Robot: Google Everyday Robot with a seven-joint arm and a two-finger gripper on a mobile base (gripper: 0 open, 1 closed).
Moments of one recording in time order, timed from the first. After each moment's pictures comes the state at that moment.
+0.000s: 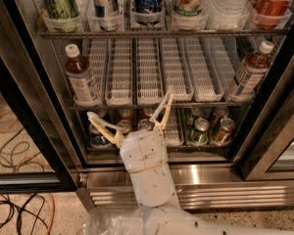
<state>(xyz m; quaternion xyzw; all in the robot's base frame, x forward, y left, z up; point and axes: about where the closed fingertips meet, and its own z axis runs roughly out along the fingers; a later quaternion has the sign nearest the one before) 0.476 0.021 0.925 -0.15 0.44 -0.02 0.89</state>
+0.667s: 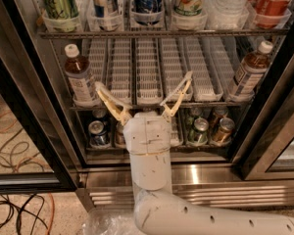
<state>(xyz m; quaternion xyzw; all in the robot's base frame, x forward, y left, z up) 0.481 -0.009 0.978 -0.05 0.37 -0.06 0.93</state>
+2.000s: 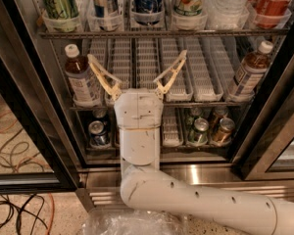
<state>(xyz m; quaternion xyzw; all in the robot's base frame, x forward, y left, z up) 0.509 -0.002 1.014 -0.01 0.36 -0.04 0.93</state>
